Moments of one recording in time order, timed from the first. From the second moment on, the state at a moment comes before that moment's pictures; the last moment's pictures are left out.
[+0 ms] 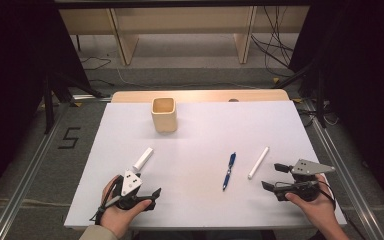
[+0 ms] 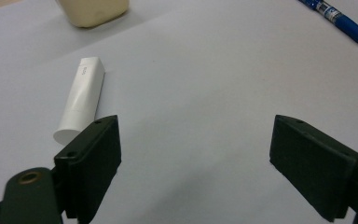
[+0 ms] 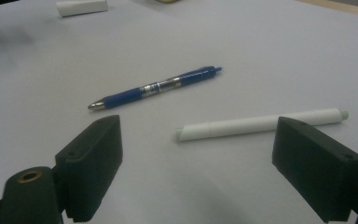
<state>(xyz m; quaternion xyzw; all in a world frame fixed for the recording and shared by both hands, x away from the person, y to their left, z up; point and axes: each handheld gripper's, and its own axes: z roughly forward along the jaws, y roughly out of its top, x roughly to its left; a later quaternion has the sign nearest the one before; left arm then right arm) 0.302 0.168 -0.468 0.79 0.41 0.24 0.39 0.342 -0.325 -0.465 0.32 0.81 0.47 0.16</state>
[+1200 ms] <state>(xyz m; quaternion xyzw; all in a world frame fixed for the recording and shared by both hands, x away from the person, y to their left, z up) 0.302 0.168 -0.468 0.79 0.41 0.25 0.39 0.344 -0.319 -0.465 0.33 0.81 0.47 0.15</state>
